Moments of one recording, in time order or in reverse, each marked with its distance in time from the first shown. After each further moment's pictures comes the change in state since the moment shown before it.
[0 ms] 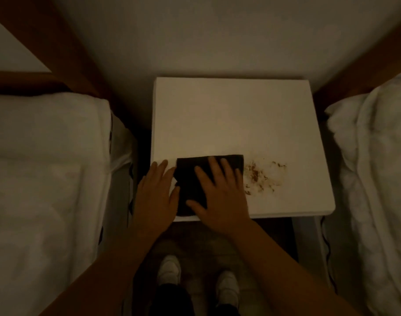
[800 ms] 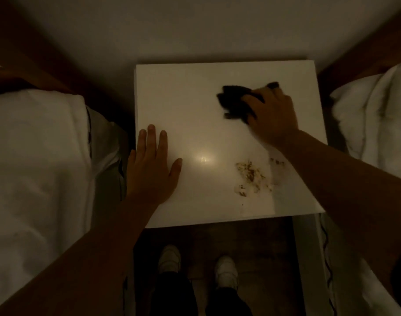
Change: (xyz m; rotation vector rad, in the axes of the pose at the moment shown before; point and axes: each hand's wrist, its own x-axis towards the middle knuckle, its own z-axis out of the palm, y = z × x) left_hand 0.080 0.008 0.005 0.420 -0.108 -0.065; right_hand 0.145 0.166 -0.060 -0.258 0.079 0.004
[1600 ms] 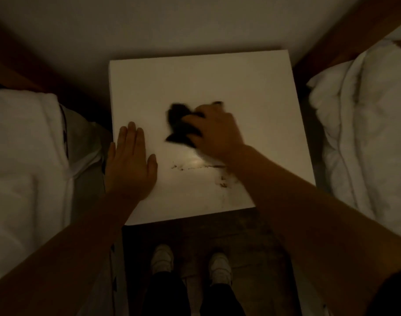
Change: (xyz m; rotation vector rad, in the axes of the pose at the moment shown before) left_hand -0.006 0.006 0.000 -0.053 0.138 0.068; right_hand -0.030 -0.077 0.006 0.262 -0.078 -0.128
